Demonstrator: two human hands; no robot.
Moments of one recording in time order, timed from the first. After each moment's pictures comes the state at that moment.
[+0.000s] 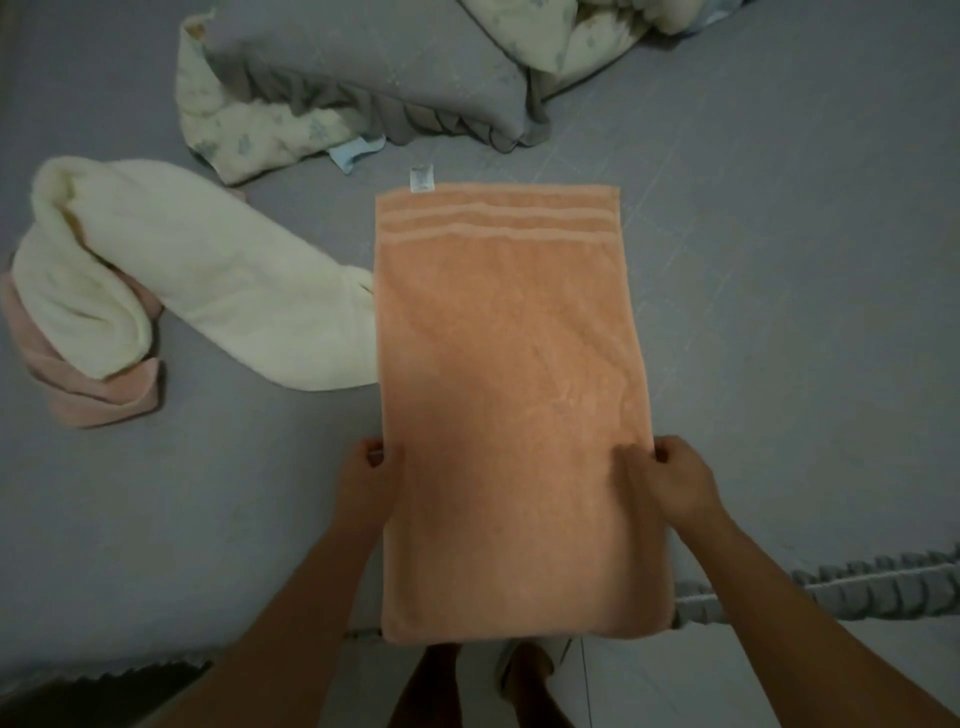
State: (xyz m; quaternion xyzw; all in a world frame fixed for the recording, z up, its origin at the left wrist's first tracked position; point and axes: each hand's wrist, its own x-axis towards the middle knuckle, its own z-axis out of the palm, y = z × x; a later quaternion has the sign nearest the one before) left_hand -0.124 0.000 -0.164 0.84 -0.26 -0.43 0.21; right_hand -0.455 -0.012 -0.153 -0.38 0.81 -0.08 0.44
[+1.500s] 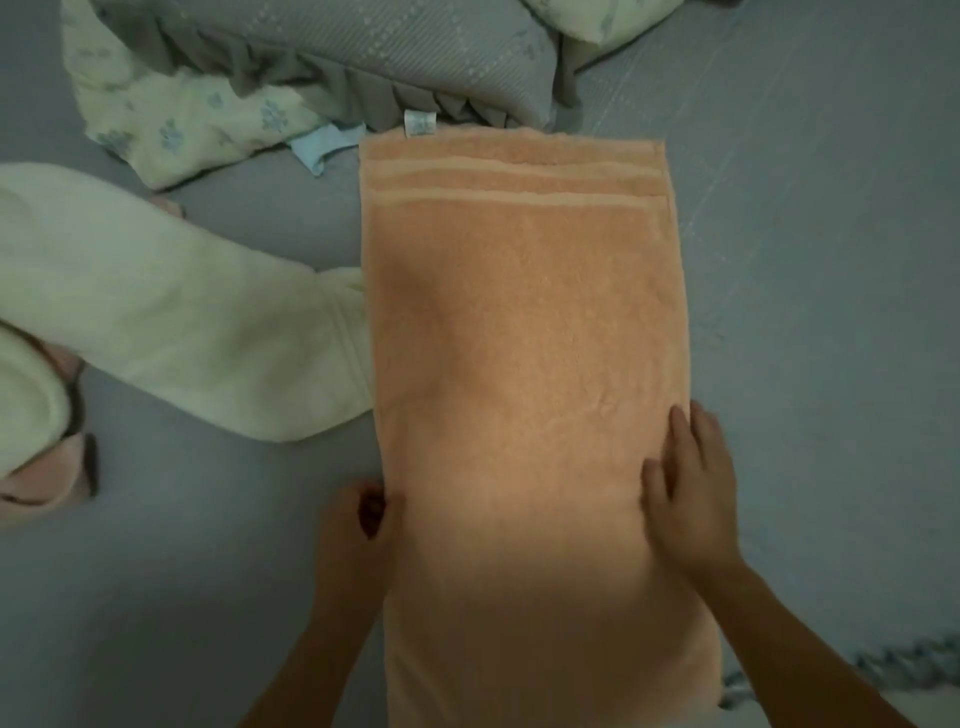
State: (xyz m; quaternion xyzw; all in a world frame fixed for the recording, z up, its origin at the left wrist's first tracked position) left_hand -0.088 -0.045 -0.199 0.82 -0.40 -0.37 0.17; right_hand -0.424 -0.078 -0.211 -0.57 0.78 -0.10 0.23
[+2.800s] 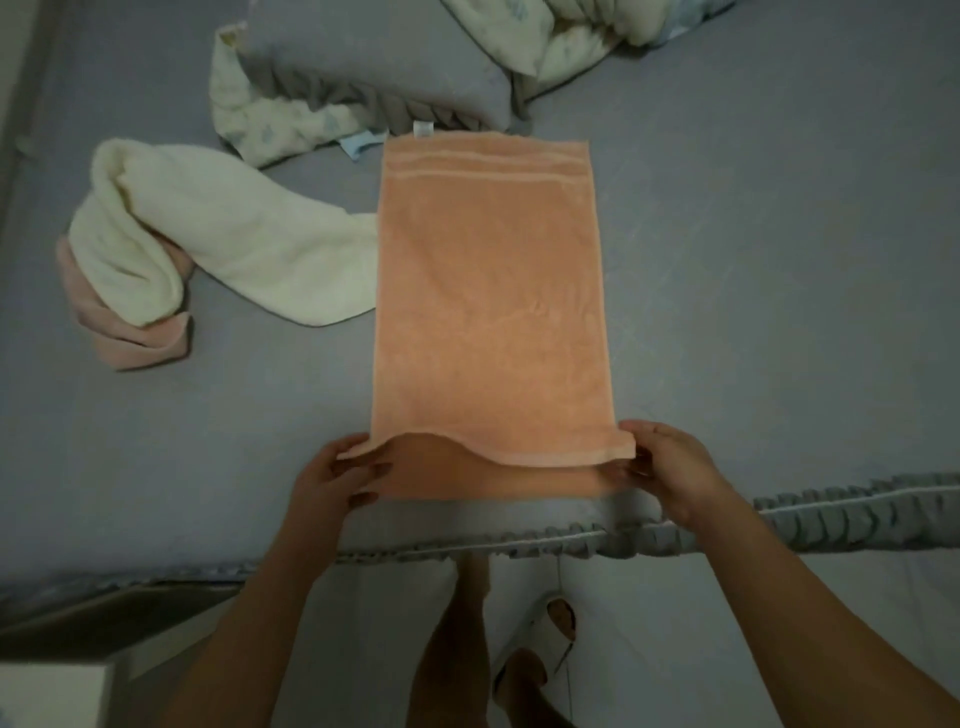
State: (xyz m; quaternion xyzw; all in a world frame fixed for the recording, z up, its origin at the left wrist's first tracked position) left_hand -0.116 0.108 -0.080 0.73 -0.23 -0.55 0.34; right_hand -0.484 0.042 -0.096 -0.14 0.73 -0.25 0.62
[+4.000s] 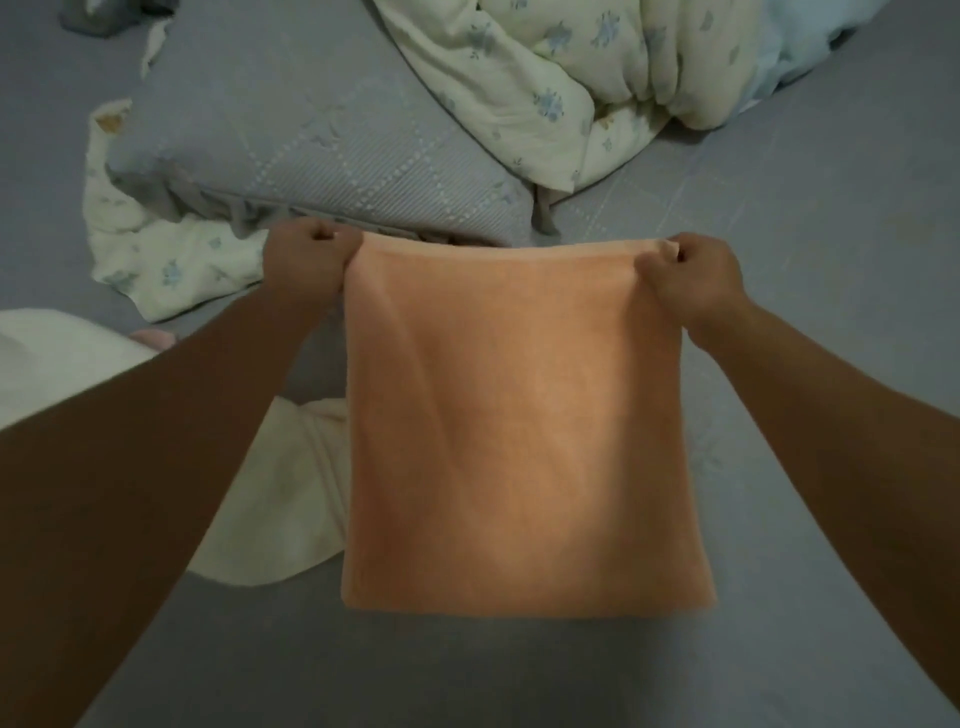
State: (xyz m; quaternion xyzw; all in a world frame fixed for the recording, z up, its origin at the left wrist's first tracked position) left_hand -0.069 -0.428 -0.131 0.77 -0.47 -0.31 0.29; right_hand -0.436 -0.410 -0.143 -0.49 0.78 -0.24 0.30
